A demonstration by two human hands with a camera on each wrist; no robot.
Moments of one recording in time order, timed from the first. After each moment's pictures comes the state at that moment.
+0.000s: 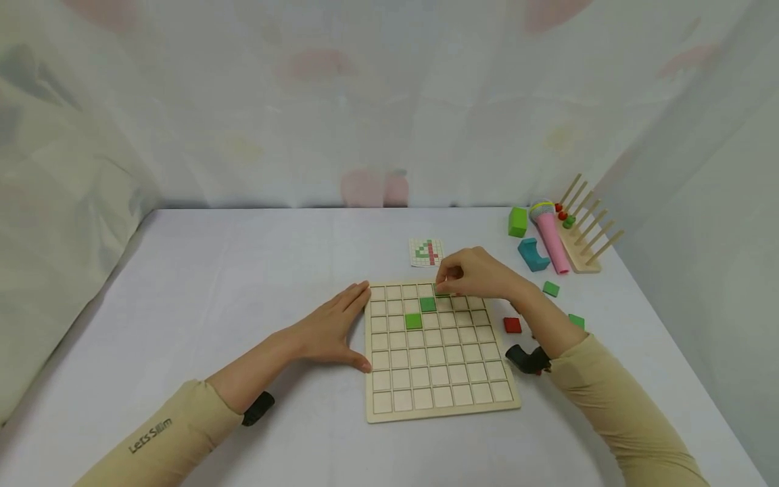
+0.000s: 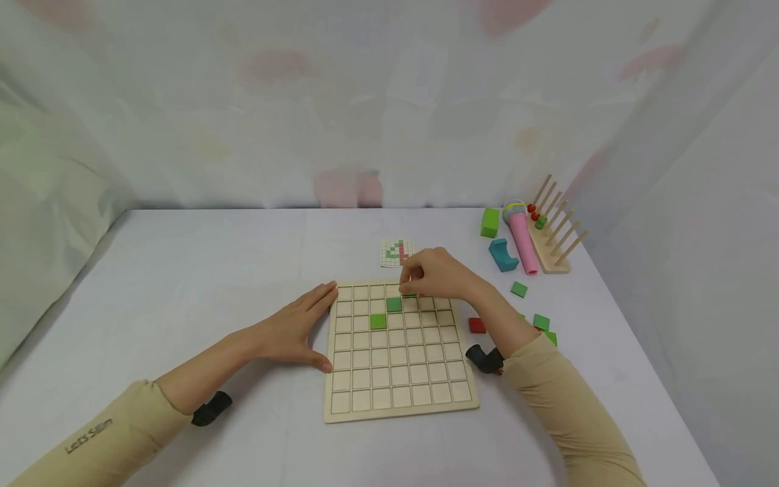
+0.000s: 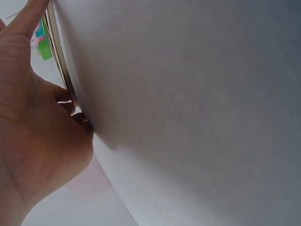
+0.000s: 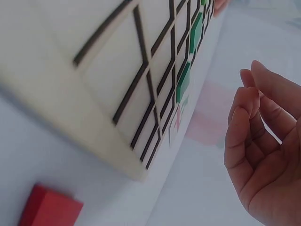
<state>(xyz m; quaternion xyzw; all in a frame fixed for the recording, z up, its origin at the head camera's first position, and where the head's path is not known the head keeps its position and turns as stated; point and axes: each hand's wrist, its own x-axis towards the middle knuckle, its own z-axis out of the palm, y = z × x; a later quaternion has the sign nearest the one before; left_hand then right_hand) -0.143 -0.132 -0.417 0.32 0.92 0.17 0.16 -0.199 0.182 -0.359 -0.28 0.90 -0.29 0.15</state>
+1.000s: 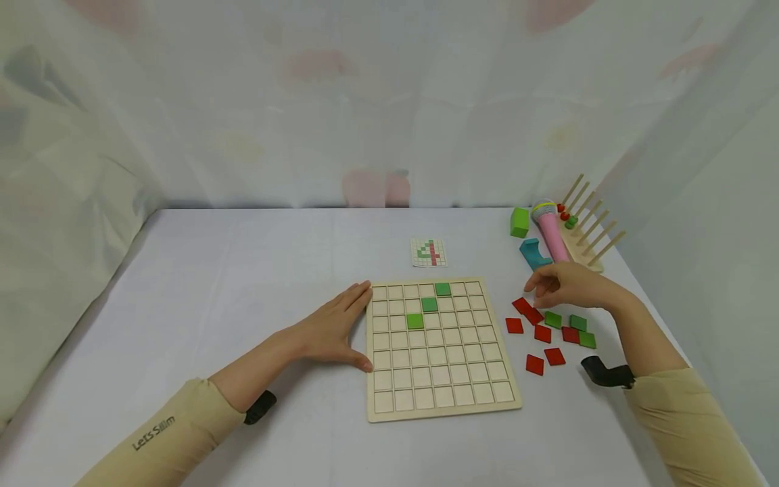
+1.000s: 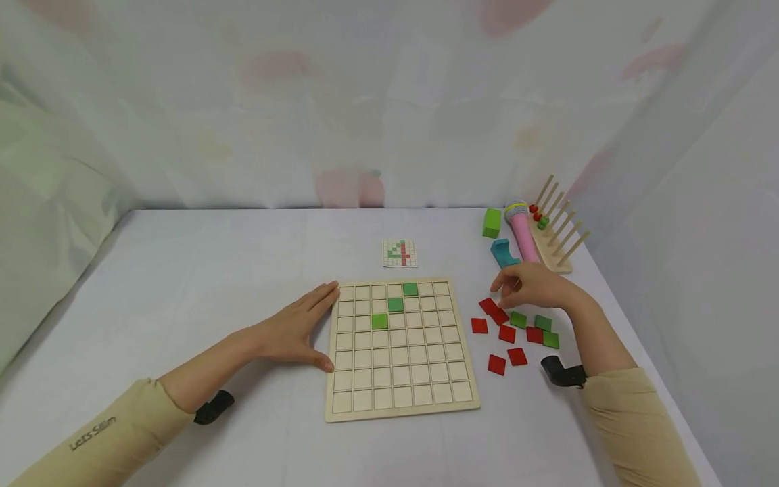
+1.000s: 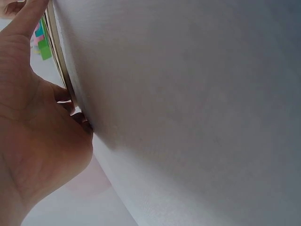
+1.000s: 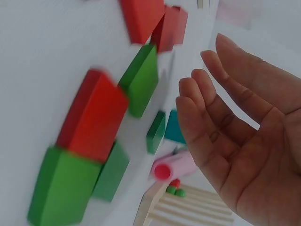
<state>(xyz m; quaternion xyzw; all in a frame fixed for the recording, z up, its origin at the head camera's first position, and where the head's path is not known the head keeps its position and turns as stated) -0.144 -0.133 -0.418 0.32 0.92 0.17 0.16 -0.179 0.323 -0.361 -0.15 0.92 -0.28 0.23</state>
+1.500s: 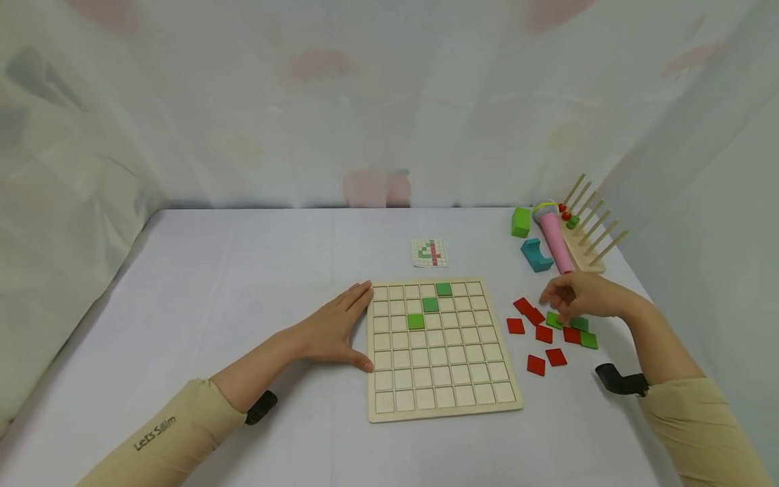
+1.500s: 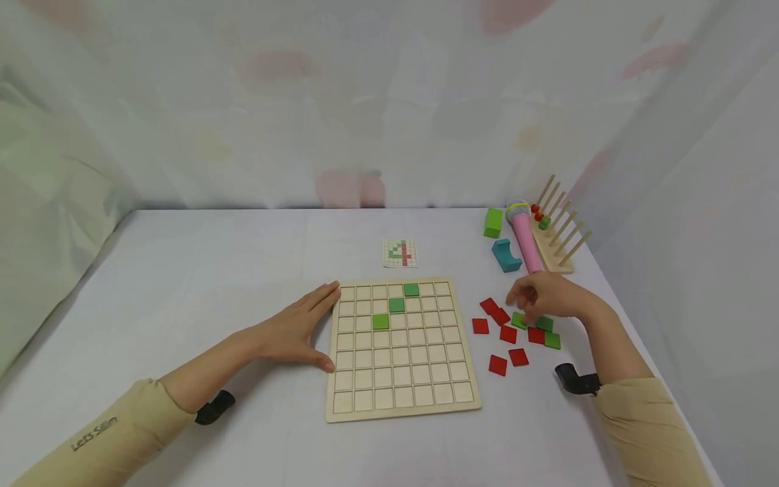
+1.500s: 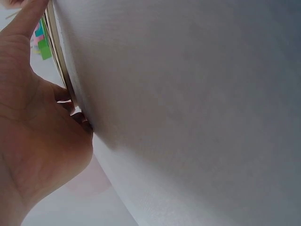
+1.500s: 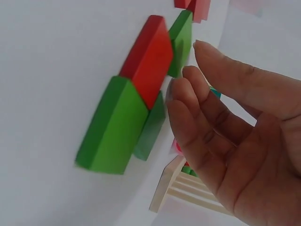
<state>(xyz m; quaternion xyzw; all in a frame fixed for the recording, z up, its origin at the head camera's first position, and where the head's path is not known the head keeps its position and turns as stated) -0.145 -0.132 -0.418 0.32 0.92 0.17 0.16 -0.171 0.345 -0.370 -0.12 0.91 -0.28 0.29</state>
